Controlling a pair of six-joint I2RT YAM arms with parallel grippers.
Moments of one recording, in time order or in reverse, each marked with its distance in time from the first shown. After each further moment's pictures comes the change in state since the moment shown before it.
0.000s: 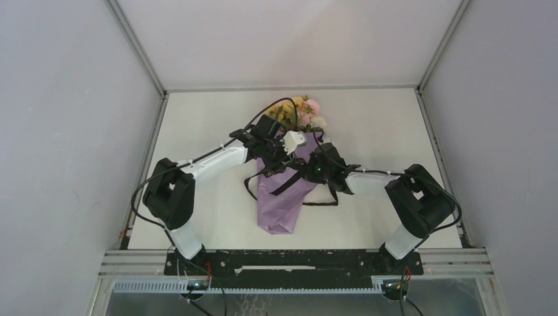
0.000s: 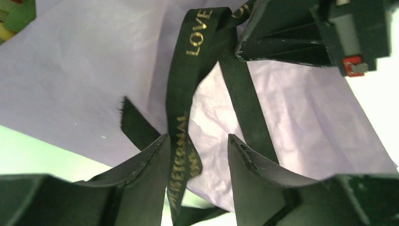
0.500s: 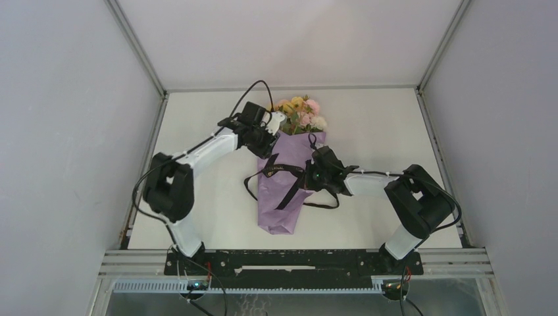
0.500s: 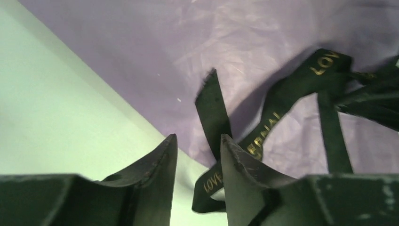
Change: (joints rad) left arm 0.144 -0.016 0.063 -0.064 -0.082 -0.212; right arm 0.028 -0.007 0.000 -0.106 -0.150 -0.065
